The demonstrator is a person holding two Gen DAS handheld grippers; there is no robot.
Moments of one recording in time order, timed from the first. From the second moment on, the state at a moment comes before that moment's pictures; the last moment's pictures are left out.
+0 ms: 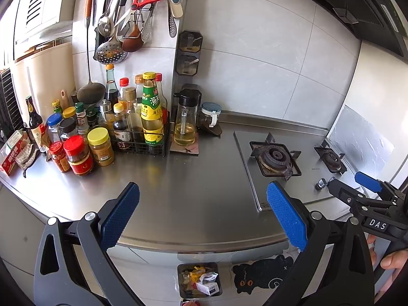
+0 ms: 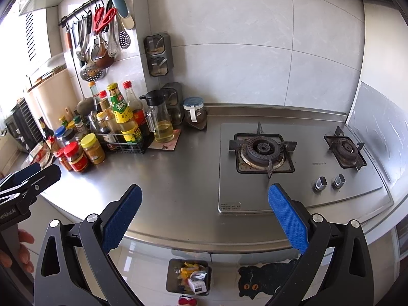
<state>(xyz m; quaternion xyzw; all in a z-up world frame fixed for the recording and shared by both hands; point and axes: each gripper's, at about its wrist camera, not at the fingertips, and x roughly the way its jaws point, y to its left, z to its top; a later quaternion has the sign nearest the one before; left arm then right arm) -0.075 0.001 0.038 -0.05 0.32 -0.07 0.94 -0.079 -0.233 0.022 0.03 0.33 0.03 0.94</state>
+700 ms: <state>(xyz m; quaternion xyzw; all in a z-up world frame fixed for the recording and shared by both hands) -0.071 0.000 0.030 -0.04 0.32 -0.07 0.94 -0.075 -0.225 0.019 0.03 0.33 0.03 0.94</state>
